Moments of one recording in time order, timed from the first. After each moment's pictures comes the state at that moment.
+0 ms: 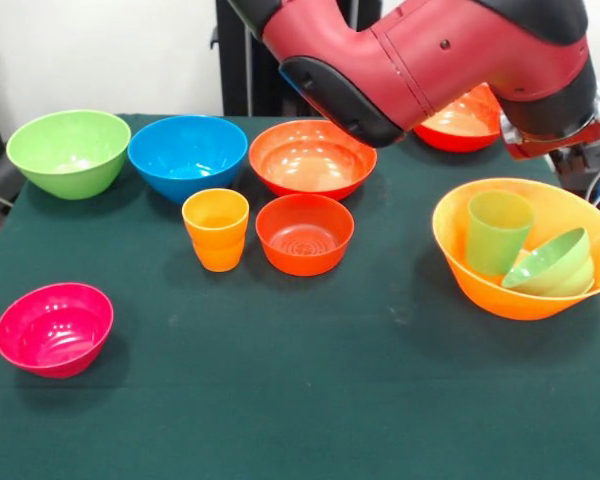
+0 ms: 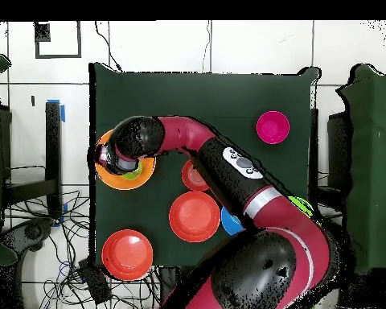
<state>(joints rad) -0.56 -0.34 0.88 1.57 -0.30 0.92 2.14</state>
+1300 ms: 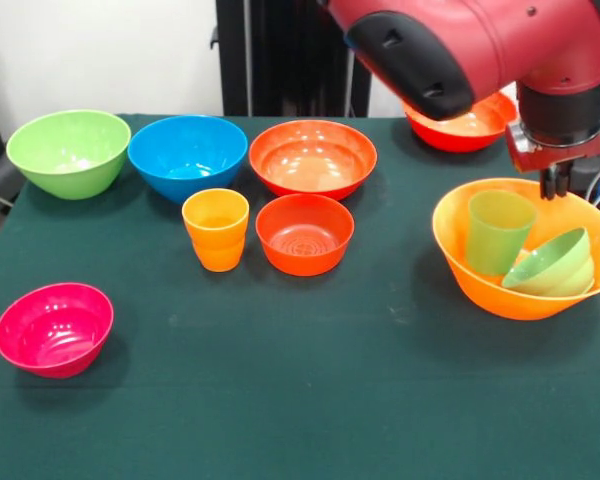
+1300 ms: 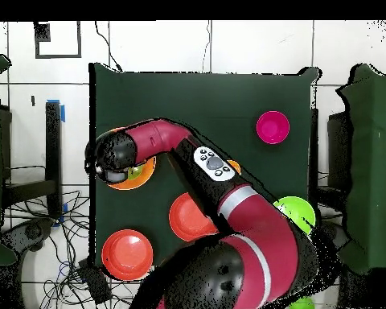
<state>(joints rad) -0.43 -0.41 0.79 1.57 -0.48 0.85 2.14</state>
